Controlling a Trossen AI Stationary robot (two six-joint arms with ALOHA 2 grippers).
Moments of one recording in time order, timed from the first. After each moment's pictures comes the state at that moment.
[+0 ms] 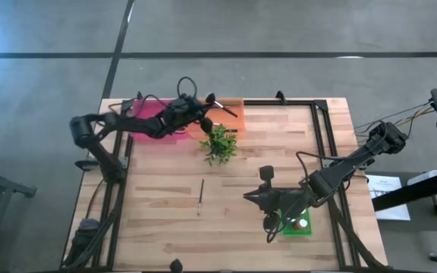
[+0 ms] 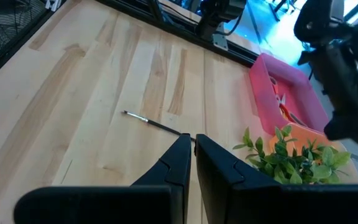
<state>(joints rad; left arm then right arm) 0.51 1.65 0.75 0.65 -0.16 -0.05 0.57 1.41 1.07 -0.28 0.60 -0.02</state>
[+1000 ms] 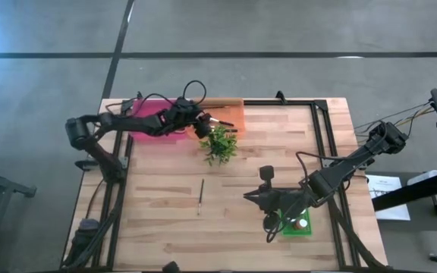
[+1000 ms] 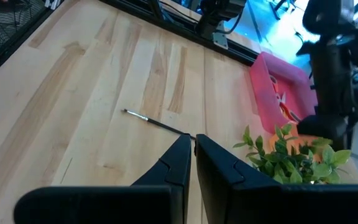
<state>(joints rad) 0.51 1.63 0.79 0.30 -0.22 0.06 0.57 1.41 1.07 -0.29 0.60 -0.02</state>
